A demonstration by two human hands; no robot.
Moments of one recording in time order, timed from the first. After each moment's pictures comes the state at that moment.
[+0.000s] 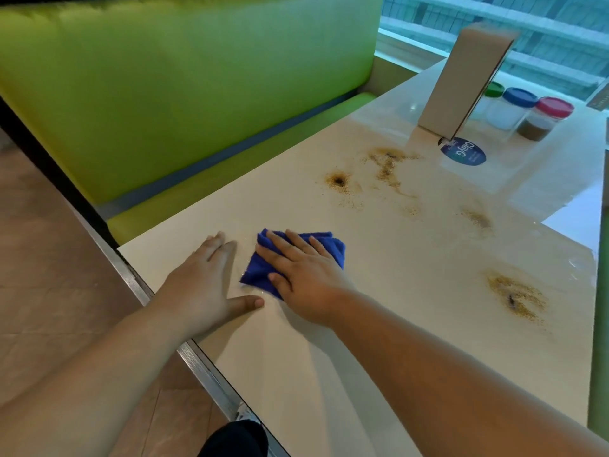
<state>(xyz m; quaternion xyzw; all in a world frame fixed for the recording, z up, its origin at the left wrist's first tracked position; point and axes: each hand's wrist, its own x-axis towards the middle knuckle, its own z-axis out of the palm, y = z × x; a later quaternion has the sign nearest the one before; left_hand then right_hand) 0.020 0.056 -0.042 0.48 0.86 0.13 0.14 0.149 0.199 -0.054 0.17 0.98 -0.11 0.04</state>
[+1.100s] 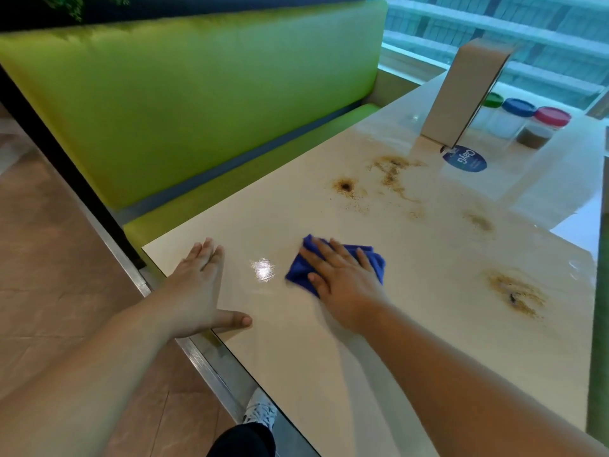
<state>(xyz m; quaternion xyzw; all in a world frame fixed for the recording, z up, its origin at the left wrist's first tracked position) -0.001 0.027 -0.035 0.48 0.85 0.03 0.22 0.187 0.203 -0.055 0.29 0.95 -0.13 0.05</state>
